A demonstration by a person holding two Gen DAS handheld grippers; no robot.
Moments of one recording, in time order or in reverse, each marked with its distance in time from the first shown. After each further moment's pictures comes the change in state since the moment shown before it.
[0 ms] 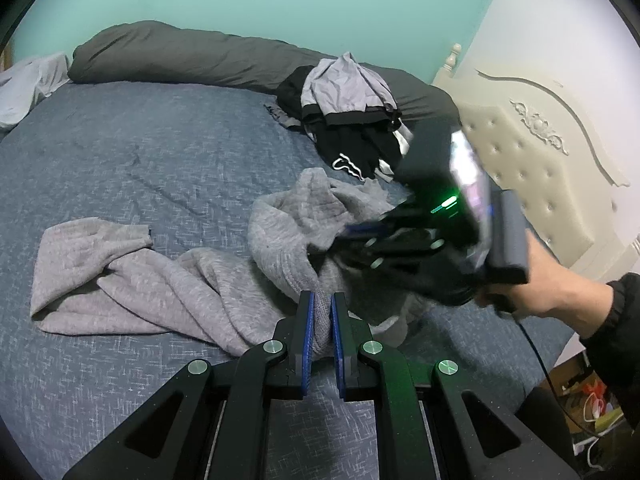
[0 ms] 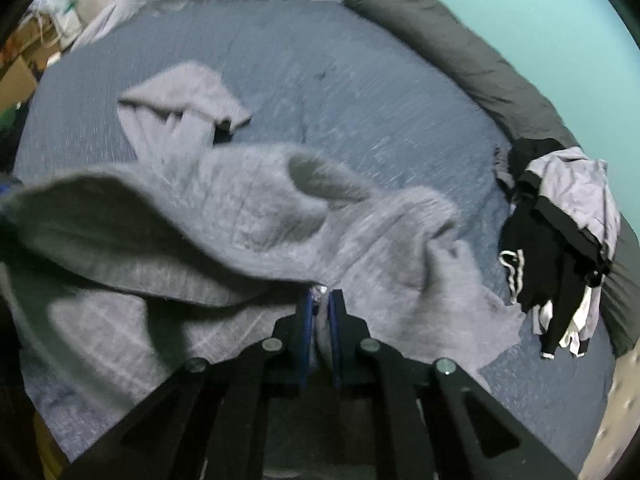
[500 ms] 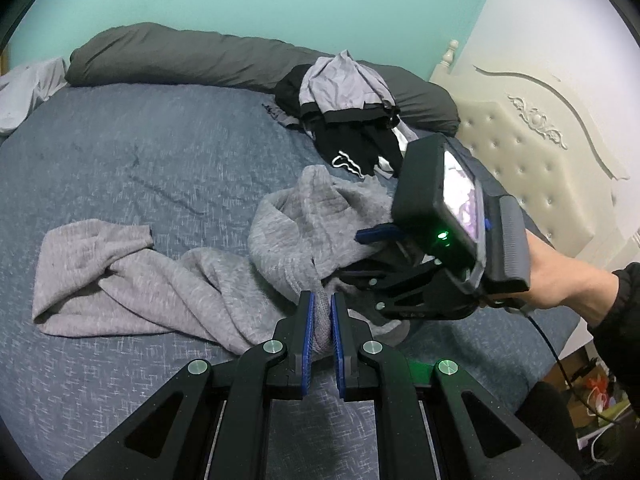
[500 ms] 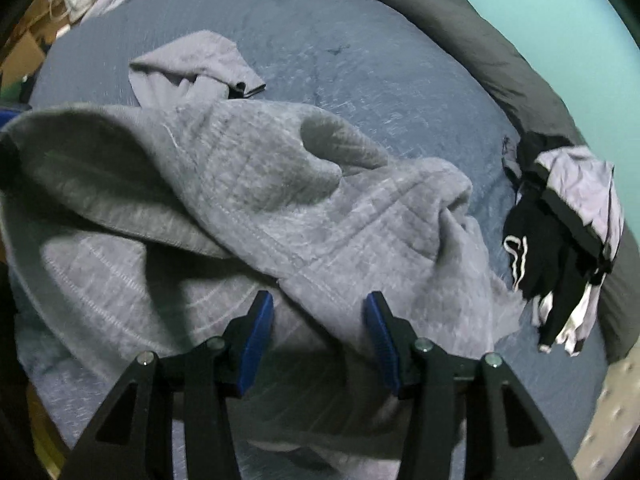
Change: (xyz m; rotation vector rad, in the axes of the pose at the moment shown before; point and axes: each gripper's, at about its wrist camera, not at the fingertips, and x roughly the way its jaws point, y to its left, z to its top) left arm 0.001 0.001 -0.003 0.020 0.008 -0.009; right arm 0.020 0.020 -0.014 -0.107 0.105 0.011
